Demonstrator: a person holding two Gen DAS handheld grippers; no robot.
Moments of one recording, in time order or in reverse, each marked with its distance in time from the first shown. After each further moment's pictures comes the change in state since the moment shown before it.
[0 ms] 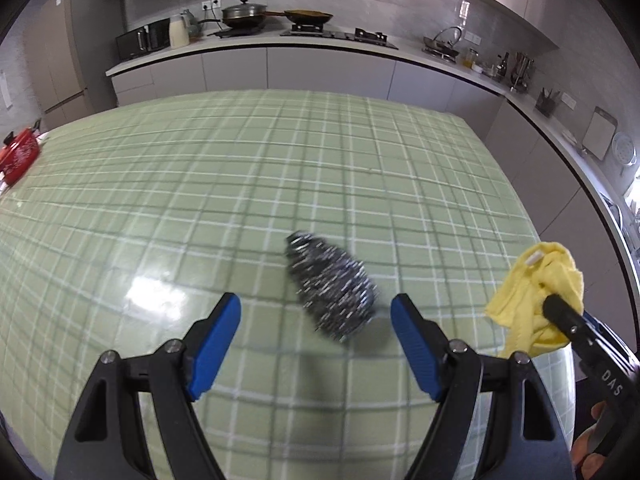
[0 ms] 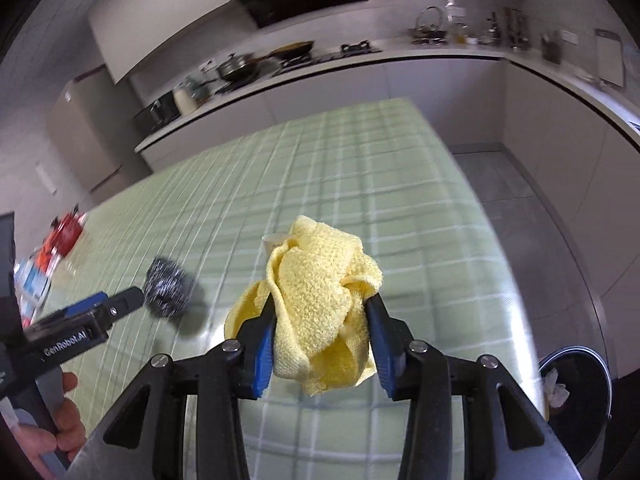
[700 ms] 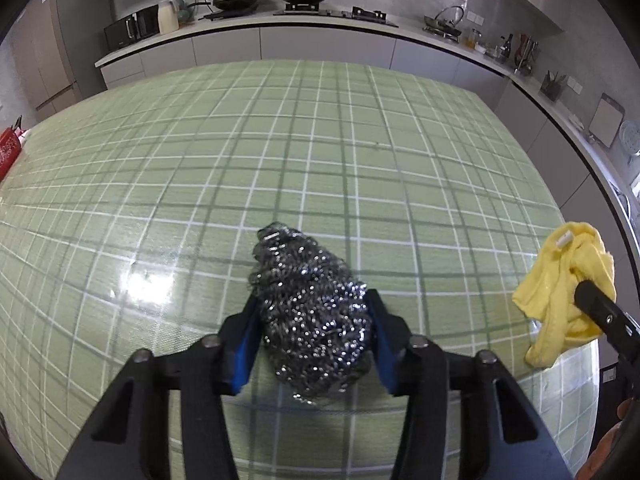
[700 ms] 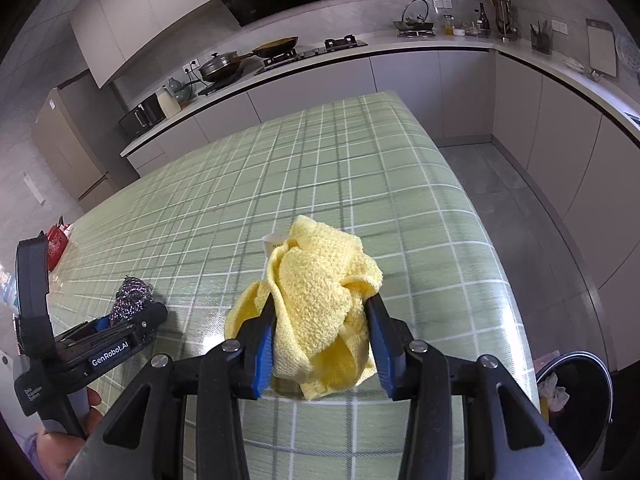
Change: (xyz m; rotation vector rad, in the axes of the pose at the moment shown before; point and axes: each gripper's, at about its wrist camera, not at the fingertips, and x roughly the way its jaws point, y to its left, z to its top) left arm 0.047 -0.006 0.002 0.007 0.061 0.003; right arm 0.028 -0.008 0.015 0.024 0.027 -0.022
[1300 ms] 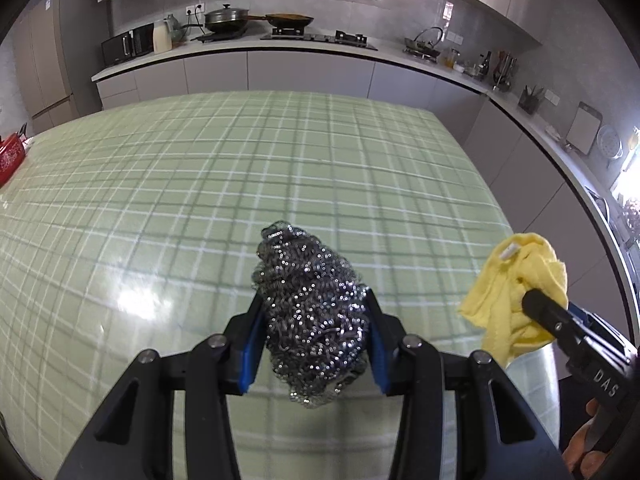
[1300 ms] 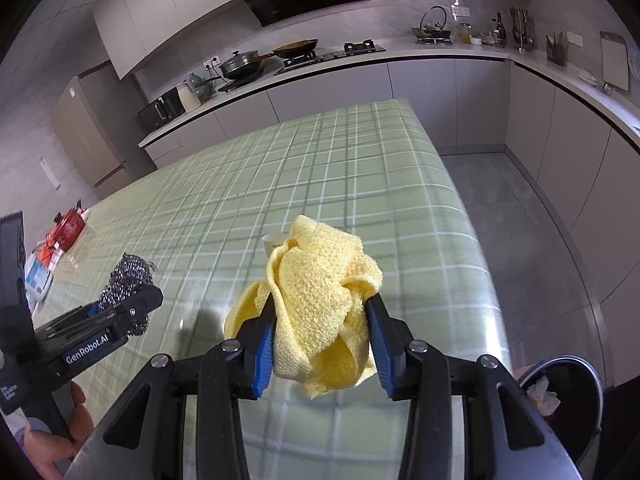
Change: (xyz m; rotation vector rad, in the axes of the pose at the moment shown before) left arm -0.066 -0.039 -0.037 0.005 -0.085 -0.047; right arm -0.038 -0.014 -0.016 -0.064 -0.005 0.046
